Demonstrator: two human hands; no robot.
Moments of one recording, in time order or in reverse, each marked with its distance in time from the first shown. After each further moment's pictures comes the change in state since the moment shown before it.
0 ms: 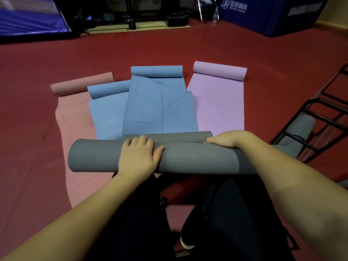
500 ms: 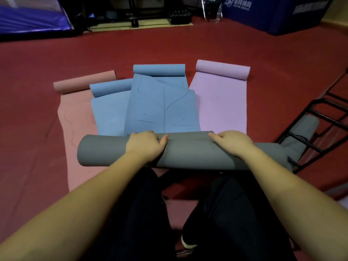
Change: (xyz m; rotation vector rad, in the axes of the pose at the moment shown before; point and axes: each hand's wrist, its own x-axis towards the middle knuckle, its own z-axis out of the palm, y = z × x) left_hand 0.053 -0.003 0.008 -0.023 -0.343 -0.050; right_hand 0.015 0.019 0.026 -0.135 0.465 -0.078
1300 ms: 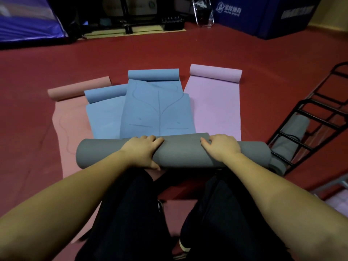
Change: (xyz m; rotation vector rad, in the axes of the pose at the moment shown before) left_hand 0.005 -0.017 0.002 0.175 -0.118 0.424; right_hand -0.005 -0.008 0.024 -0.148 0.206 0.019
